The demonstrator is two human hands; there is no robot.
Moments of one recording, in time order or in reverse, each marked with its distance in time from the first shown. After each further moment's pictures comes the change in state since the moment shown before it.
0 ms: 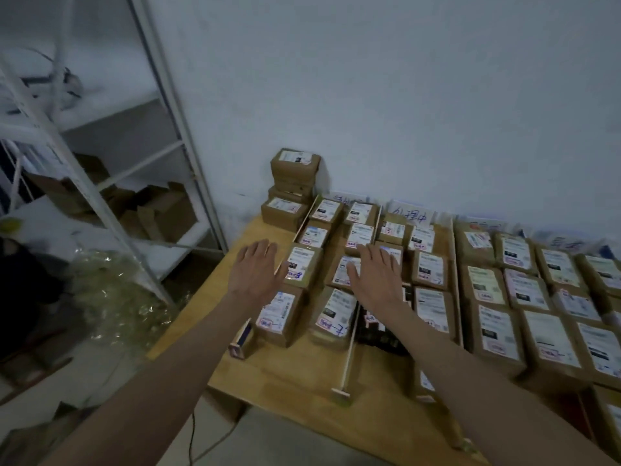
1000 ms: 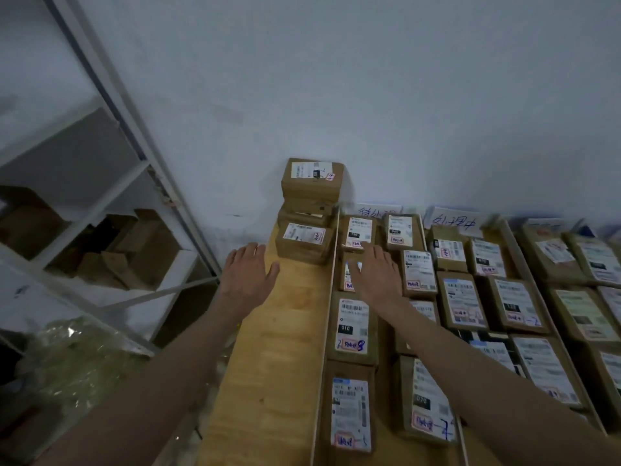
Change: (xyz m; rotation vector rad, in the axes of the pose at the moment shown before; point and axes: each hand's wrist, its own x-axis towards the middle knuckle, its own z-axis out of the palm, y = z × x) left_hand 0.270 -0.191 0.061 -0.070 -0.088 0.087; right_hand 0.256 -0.123 0.114 0.155 -0.039 0.291
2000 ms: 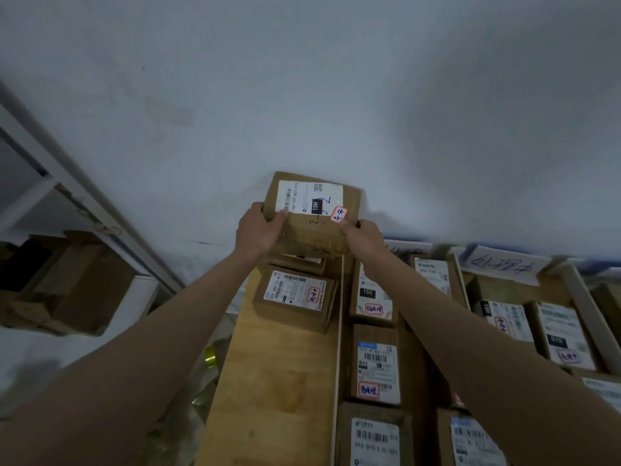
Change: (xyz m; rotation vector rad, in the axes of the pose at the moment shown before) left_hand 0.325 0.016 0.060 -0.815 -0.038 -0.297; right_hand 0.307 -0.025 0.063 0.777 -0.183 0.436
